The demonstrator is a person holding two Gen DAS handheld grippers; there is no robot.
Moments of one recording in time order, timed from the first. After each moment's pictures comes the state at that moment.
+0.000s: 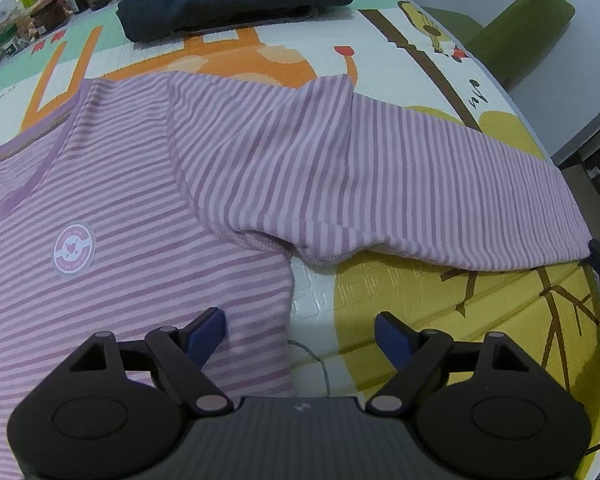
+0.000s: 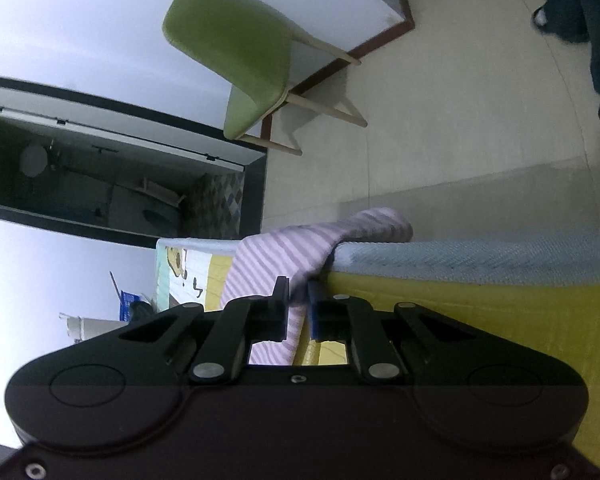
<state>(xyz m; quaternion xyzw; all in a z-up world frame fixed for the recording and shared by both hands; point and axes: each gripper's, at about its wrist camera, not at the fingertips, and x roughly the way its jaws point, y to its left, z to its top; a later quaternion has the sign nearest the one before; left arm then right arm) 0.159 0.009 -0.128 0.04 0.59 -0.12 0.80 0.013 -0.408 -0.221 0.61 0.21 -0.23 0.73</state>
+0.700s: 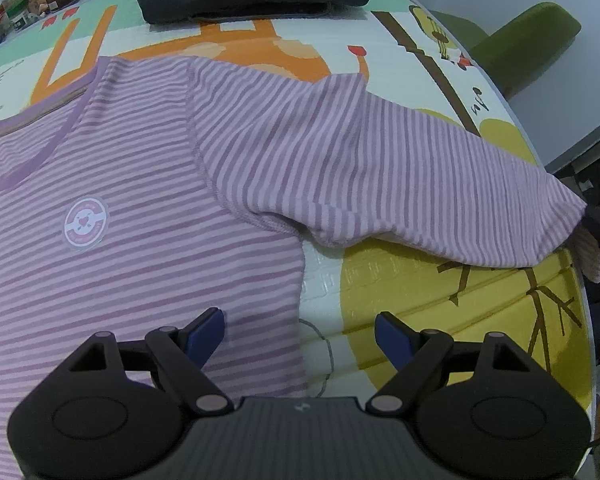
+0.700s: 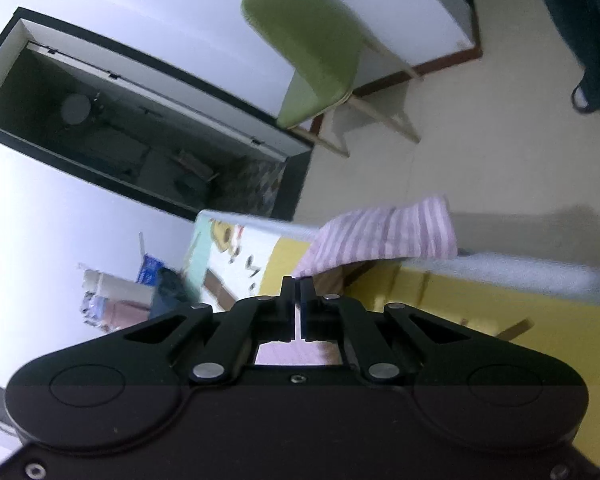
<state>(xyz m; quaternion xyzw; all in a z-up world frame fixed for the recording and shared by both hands) 0.154 0.025 -0.119 0.01 0.60 -0.11 0.79 0.054 -0.378 -0.166 0.55 0.21 -0.16 0.79</state>
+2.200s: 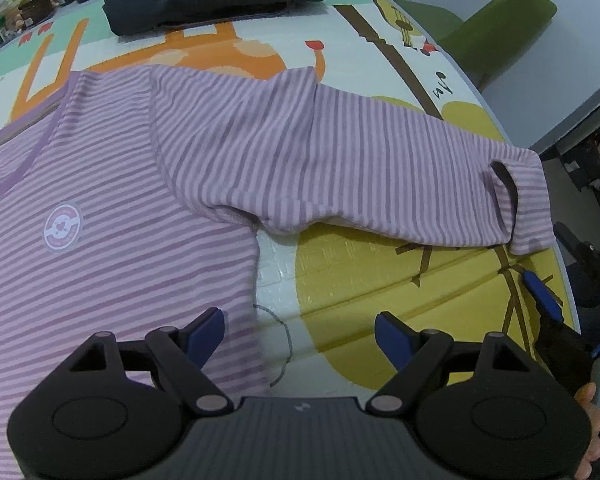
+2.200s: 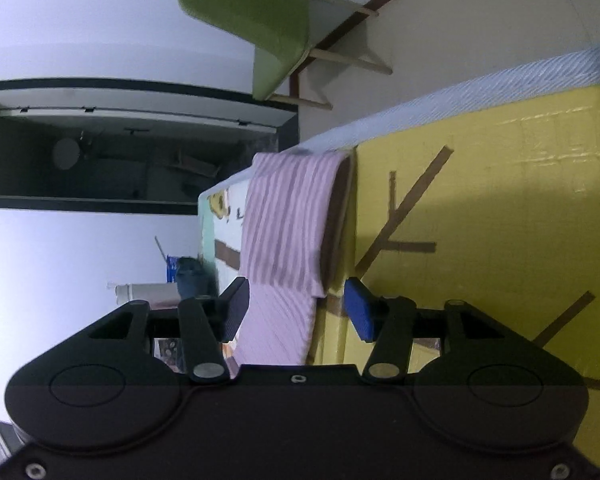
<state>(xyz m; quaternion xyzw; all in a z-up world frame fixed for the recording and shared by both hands) 0.141 0.005 -0.111 0.03 0.60 -0.14 0.78 -0.002 -0.353 -0.218 0.68 0.20 -0.15 0.69</state>
